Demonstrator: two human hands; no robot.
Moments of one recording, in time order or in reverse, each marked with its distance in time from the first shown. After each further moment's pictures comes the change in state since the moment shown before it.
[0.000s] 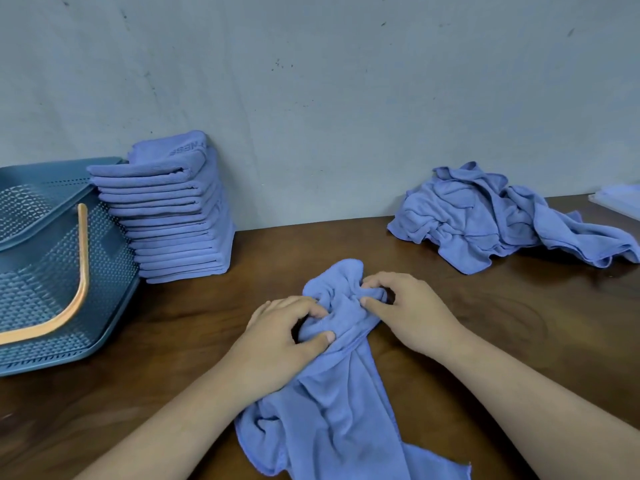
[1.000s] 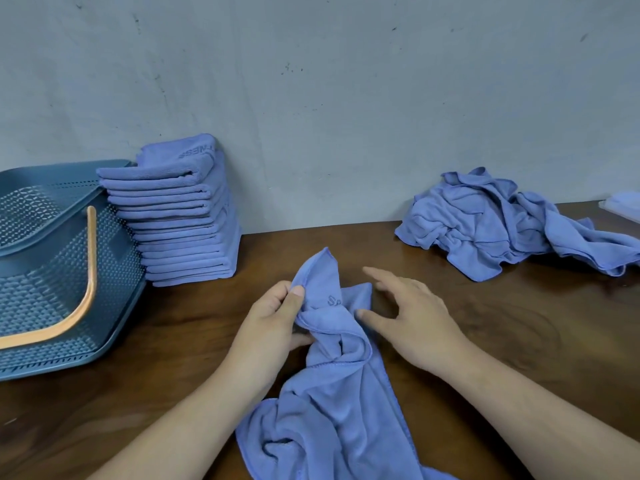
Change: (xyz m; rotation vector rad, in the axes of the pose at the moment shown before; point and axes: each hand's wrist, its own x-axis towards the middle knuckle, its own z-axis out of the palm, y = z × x) left_hand 0.008 0.010 -0.003 -1.002 0.203 -0.290; right_hand -0.005 -0.011 0.009 -0.121 0.027 -0.001
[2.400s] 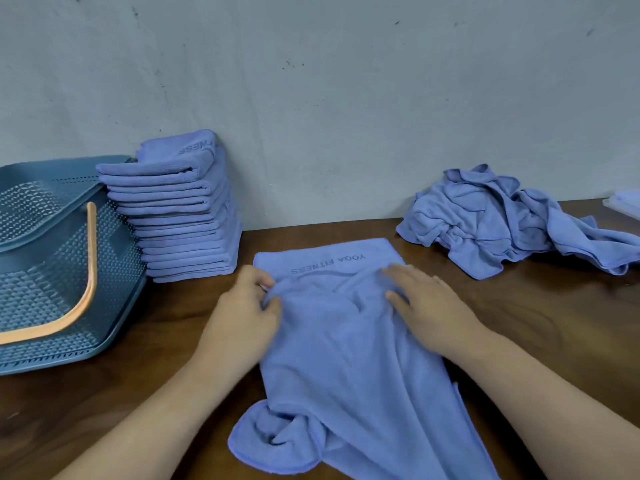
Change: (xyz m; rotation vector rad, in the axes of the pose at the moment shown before) left_hand 0.009 0.016 -0.038 0.944 0.221 0.170; right_hand 0.021 0.034 -0.010 -0.228 -0.069 -0.025
